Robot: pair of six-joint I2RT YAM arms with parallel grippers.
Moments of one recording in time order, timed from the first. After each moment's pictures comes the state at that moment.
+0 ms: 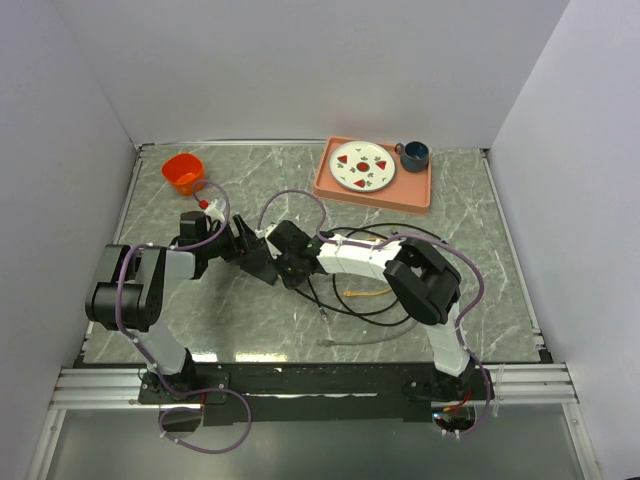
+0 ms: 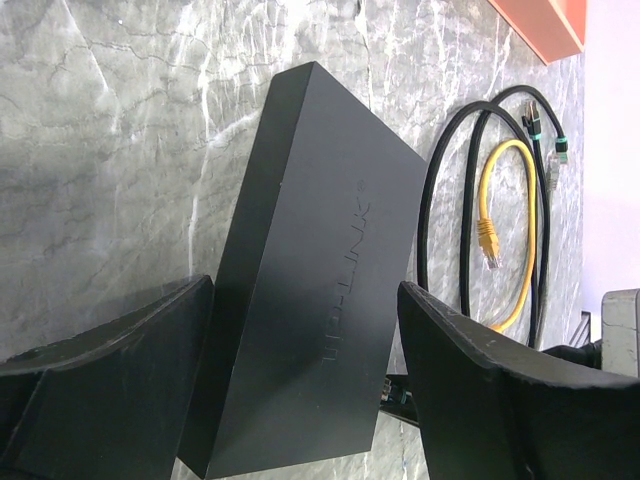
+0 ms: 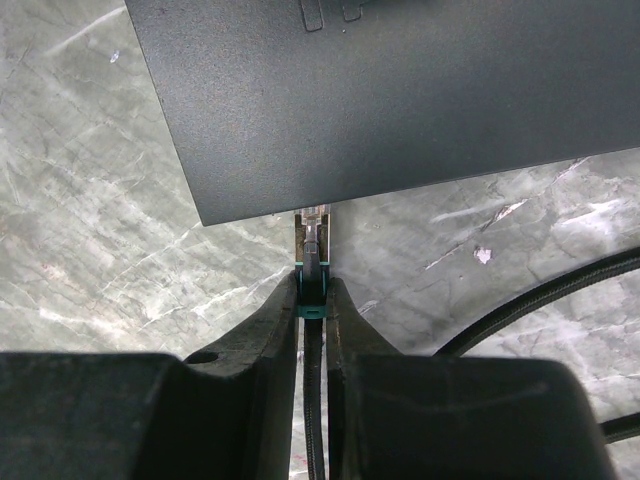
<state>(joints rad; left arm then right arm) -0.07 1.69 0.62 0.47 0.63 -0.57 0.94 2.03 1.41 -0.41 -0.04 0.15</state>
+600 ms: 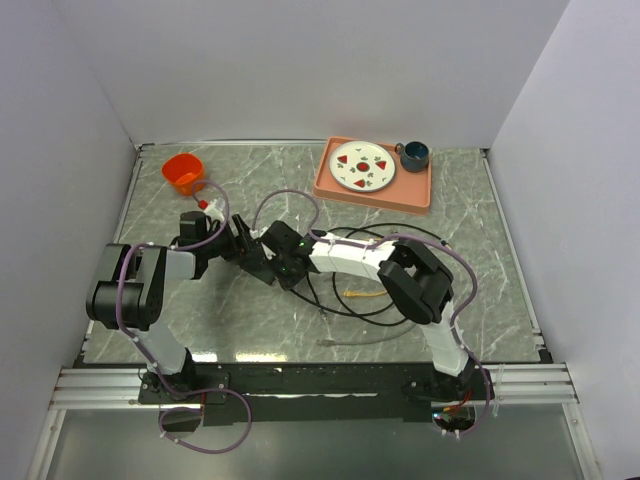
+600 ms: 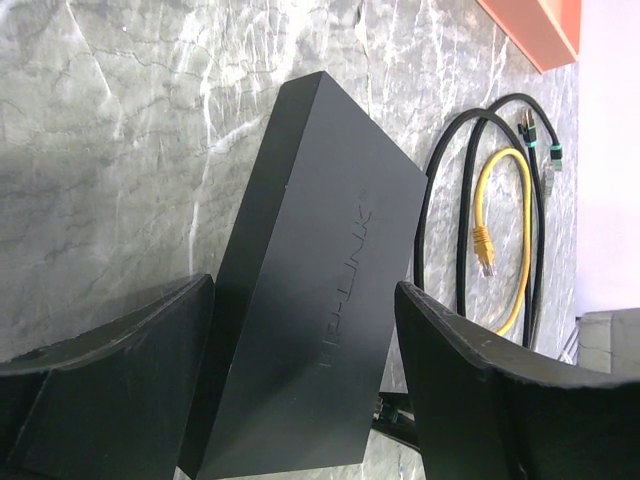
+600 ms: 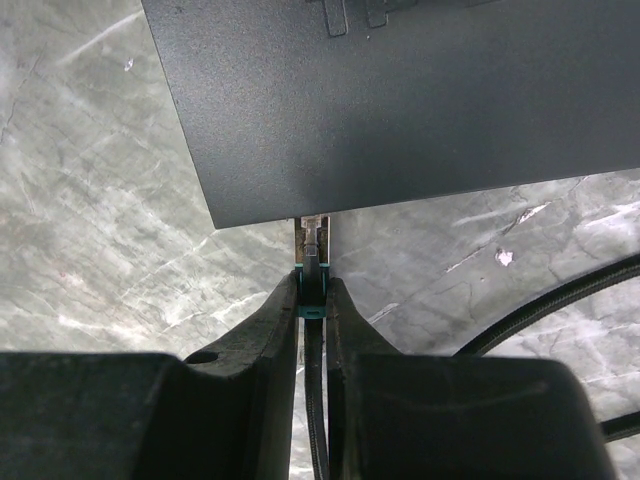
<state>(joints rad) -0.07 1.70 0.63 0.48 0.63 -0.59 0.96 2.07 1.48 -0.48 -0.02 0.18</state>
